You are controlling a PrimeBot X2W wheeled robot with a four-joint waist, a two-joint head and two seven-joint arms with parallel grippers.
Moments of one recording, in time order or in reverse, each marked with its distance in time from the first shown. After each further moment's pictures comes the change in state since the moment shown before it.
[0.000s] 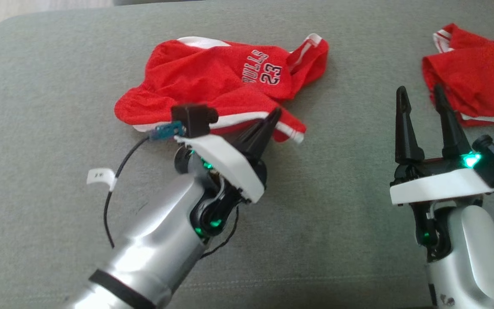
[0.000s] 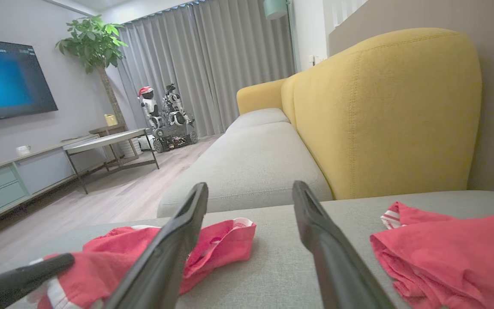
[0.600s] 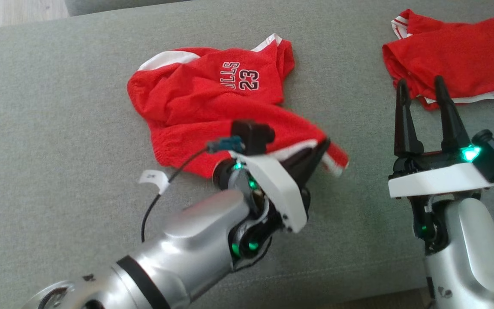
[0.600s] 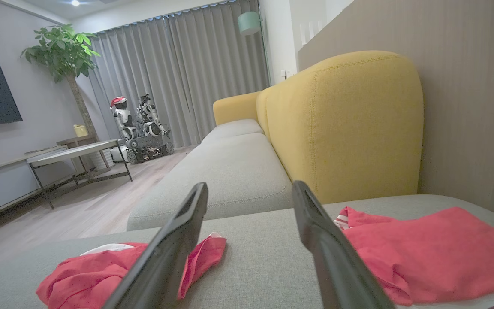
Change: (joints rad) left arm -0.150 -0.002 -0.417 -0.011 -0.224 0.125 -0.100; right arm -0.035 0.000 0.006 0.037 -0.001 0.000 -0.040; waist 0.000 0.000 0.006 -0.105
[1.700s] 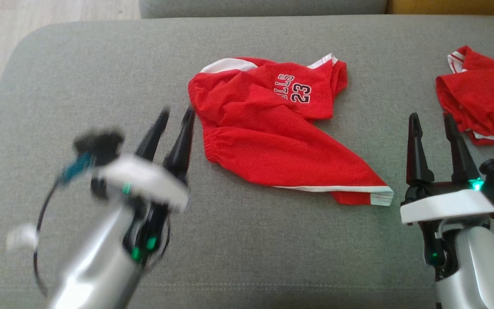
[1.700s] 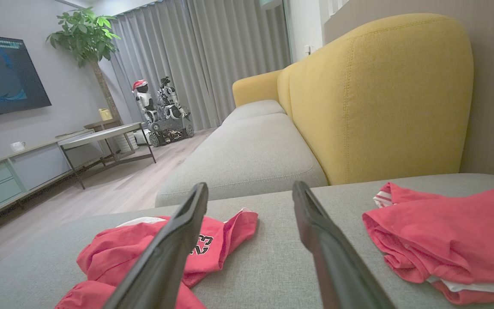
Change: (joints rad) left arm 0.292 0.173 0.606 -0.102 0.312 -0.020 -0.035; right arm 0.103 0.001 -0.063 0.011 -0.001 0.000 0.021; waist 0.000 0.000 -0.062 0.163
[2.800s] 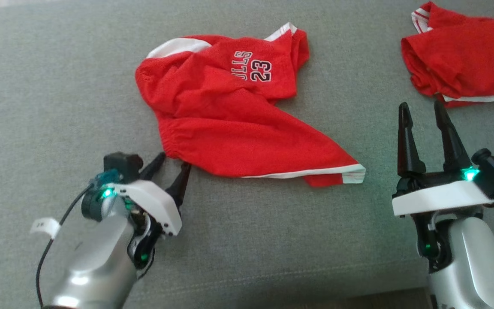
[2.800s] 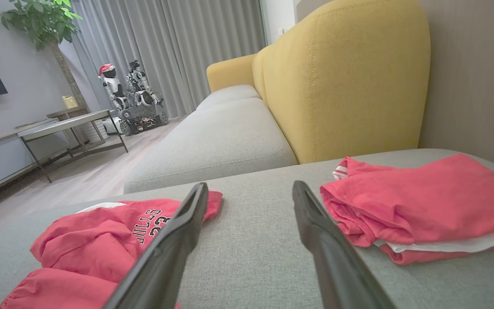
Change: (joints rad) left arm -0.009 -0.044 -0.007 0.398 0.274 -0.107 0.052; right arm -0.026 0.001 0.038 -0.018 0.002 0.000 0.008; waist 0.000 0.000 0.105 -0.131
